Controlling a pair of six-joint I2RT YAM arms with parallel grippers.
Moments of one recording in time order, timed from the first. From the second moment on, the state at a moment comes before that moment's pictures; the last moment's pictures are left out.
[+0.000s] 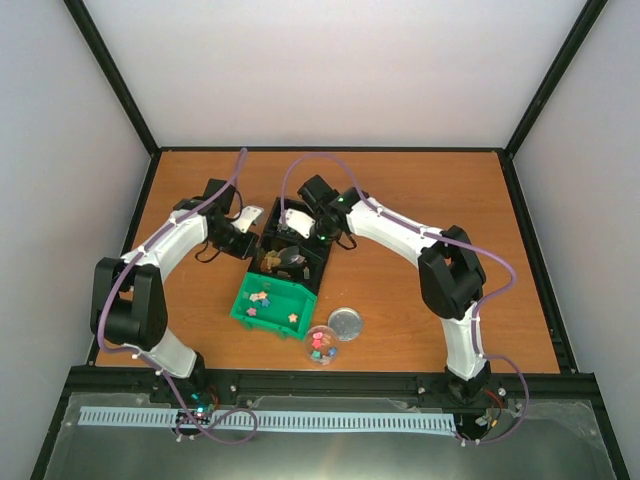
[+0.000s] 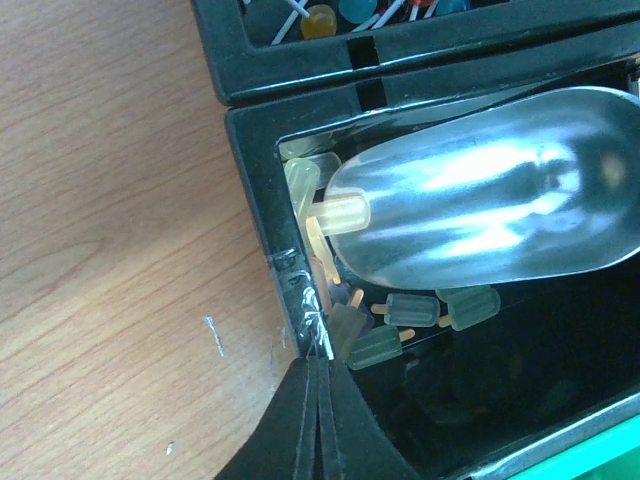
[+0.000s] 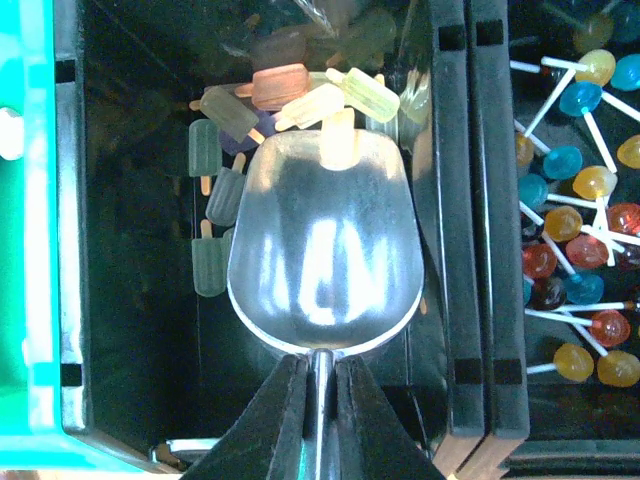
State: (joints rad) left arm -0.20 1.58 1.12 -0.83 0.33 0.21; right arm 0.76 2.03 1.69 -0.85 -0.30 -0.43
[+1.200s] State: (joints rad) left arm -0.20 1.59 1.13 -0.83 0.32 0.21; right arm 0.75 1.85 1.05 0.02 -0.57 -0.16
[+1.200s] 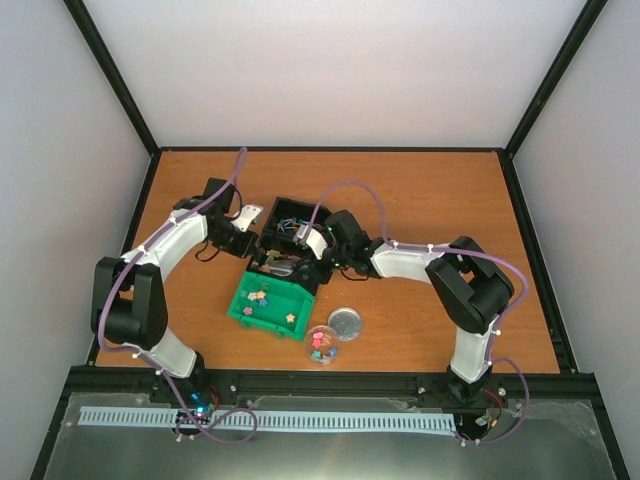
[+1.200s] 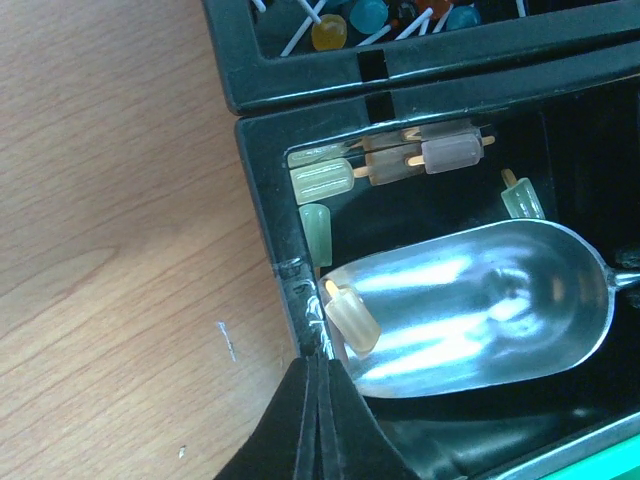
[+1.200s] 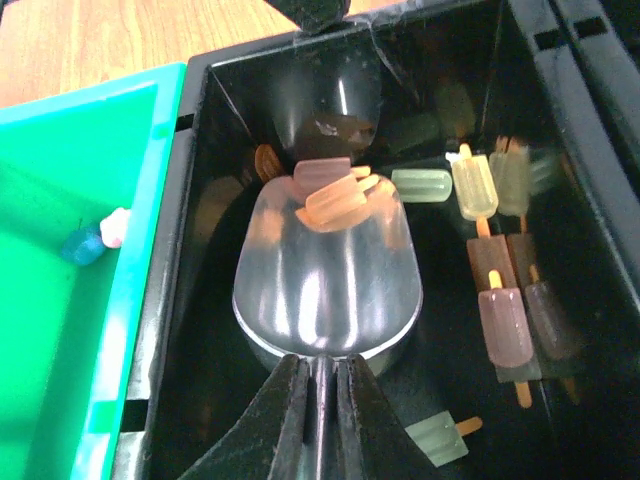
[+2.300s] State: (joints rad) left arm -0.19 1.61 1.14 -0.84 0.35 0.21; right arm 0.62 1.85 0.61 0.89 -0.75 -0.04
